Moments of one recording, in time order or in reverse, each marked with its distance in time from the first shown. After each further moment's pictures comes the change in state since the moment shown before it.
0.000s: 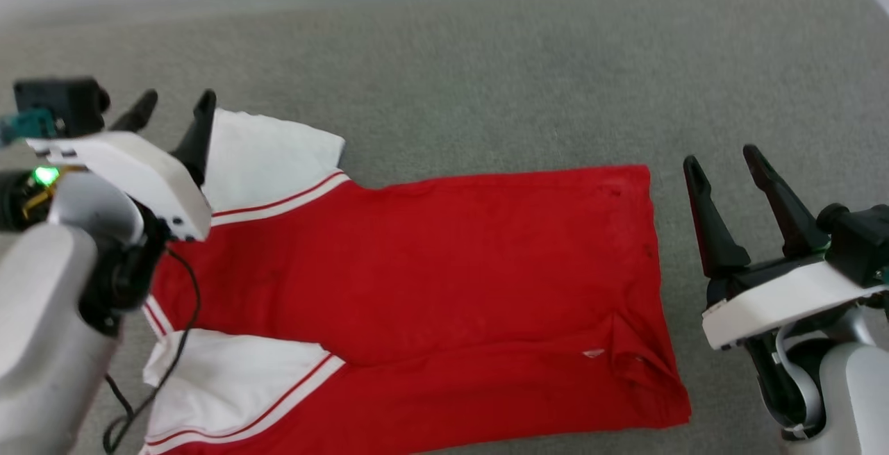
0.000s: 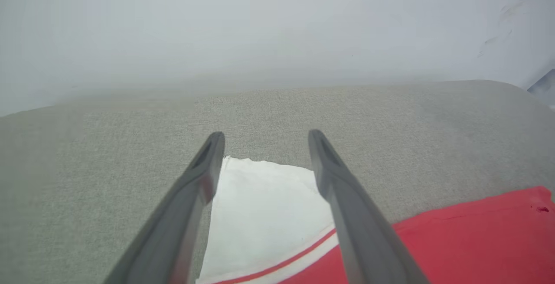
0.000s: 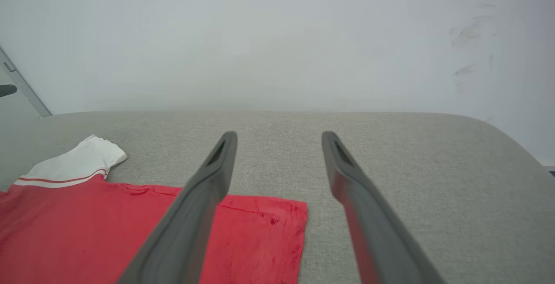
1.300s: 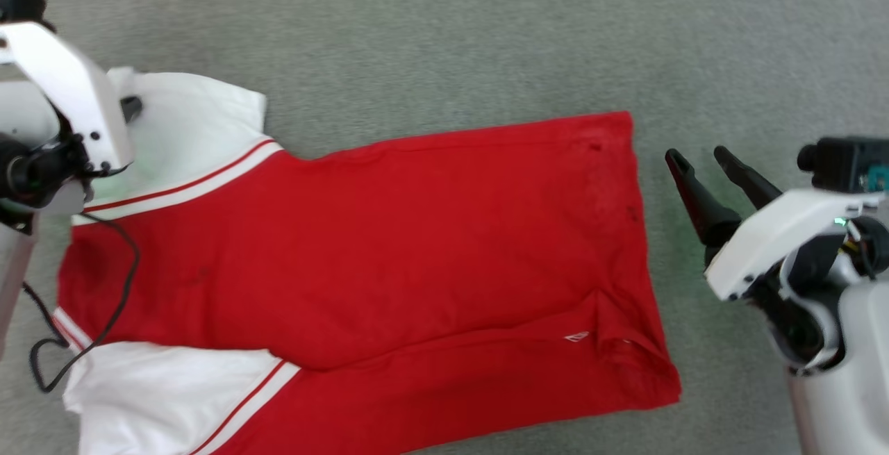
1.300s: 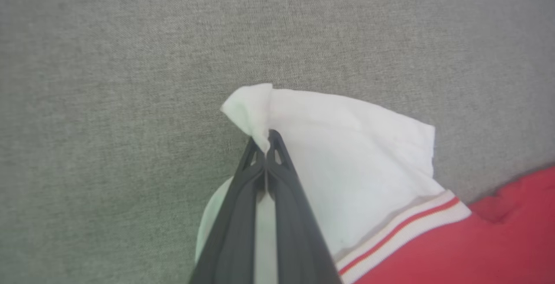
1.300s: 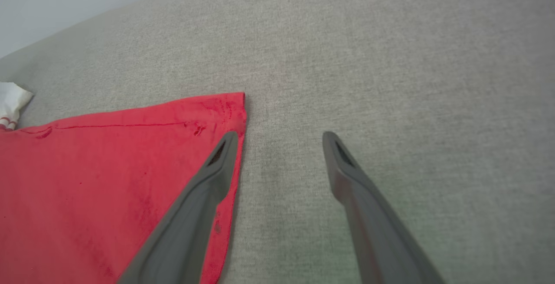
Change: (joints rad) left arm -0.311 0.076 -0.059 0.295 -0.158 -0.102 0.557; right arm -0.163 -0.006 -0.019 0.171 0.207 0.000 0.302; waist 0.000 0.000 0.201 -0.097
